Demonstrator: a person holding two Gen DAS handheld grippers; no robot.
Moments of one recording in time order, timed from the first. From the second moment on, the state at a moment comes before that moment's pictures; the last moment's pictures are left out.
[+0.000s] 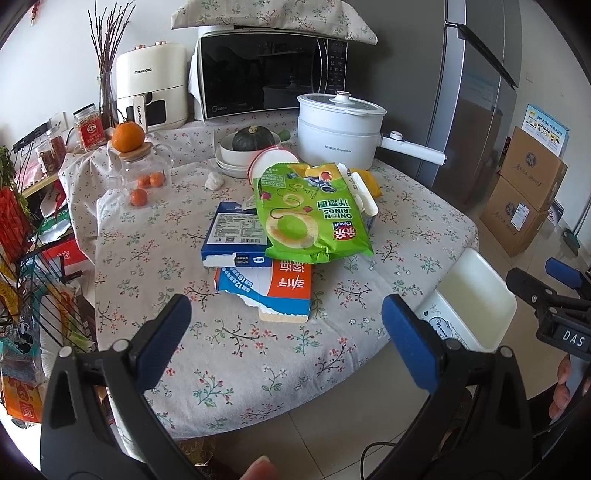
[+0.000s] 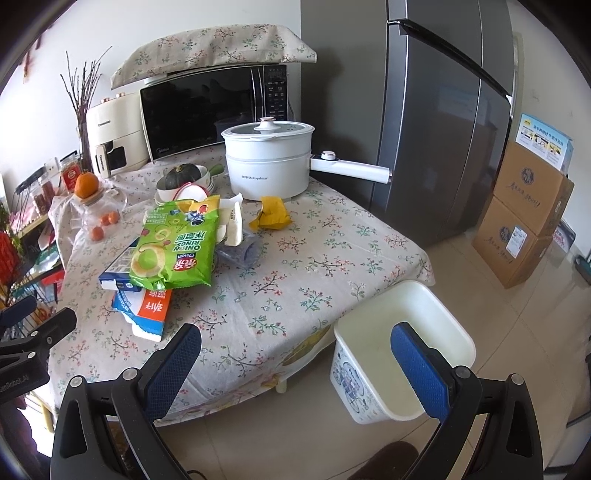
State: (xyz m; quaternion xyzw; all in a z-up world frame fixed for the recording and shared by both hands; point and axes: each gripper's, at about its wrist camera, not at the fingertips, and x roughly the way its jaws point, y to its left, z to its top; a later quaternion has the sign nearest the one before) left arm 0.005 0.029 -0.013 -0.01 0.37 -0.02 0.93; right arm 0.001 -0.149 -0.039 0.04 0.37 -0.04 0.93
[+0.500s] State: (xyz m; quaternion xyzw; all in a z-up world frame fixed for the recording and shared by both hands) left arm 0.007 0.028 -0.012 -0.01 0.36 -0.02 0.93; right arm 0.001 -0.151 -0.039 0.04 0.37 -0.05 0.93
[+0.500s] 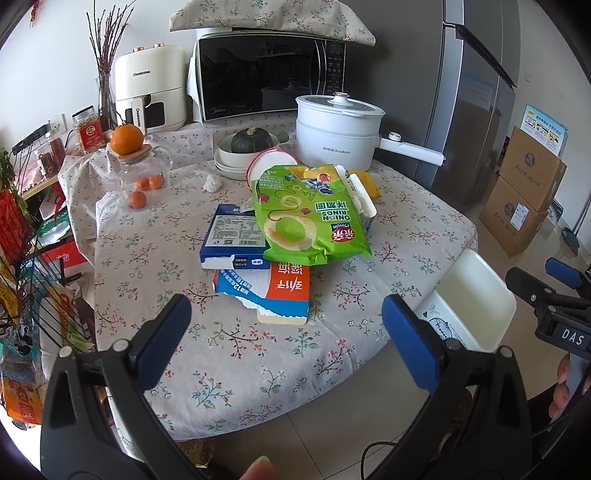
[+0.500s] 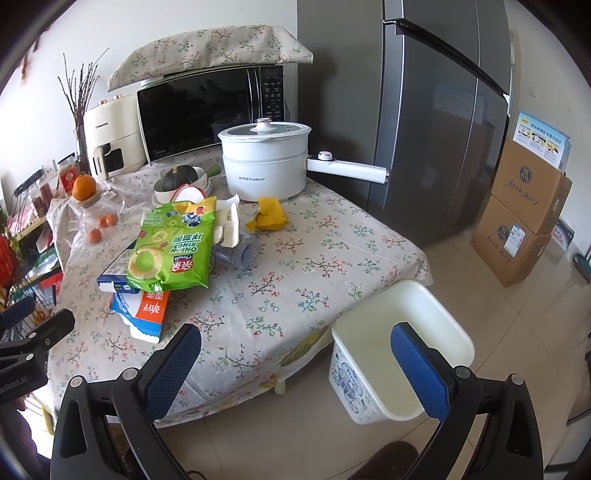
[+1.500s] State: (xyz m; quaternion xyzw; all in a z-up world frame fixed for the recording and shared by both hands) left arm 0.020 0.030 -0.016 -0.03 0.40 -0.08 0.91; right arm 0.007 -0.153 -0.026 0.04 0.36 -0.04 0.93
